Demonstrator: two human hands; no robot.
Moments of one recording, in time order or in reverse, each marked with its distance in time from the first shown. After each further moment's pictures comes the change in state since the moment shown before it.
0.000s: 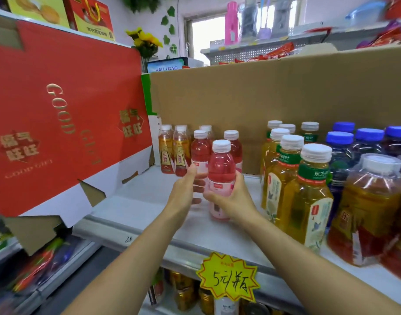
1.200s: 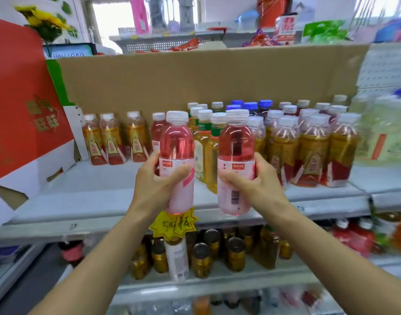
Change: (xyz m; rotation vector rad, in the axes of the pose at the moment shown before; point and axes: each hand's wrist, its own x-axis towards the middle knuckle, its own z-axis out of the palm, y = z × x) left_hand -0.136 0.039 0.030 -0.149 -0.242 0.335; right_hand -0.204 -0.067 -0.113 -0.071 0.406 -0.092
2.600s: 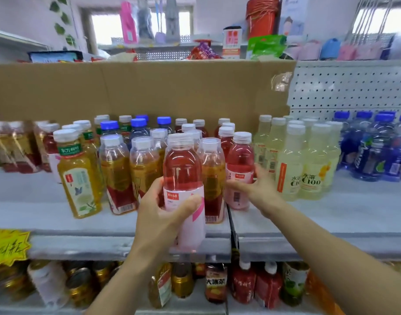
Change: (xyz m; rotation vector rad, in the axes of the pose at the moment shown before) left_hand -0.041 0.029 0.356 -0.020 0.051 0.012; right_hand 0.146 0.135 -0.335 -0.085 -0.048 0.140
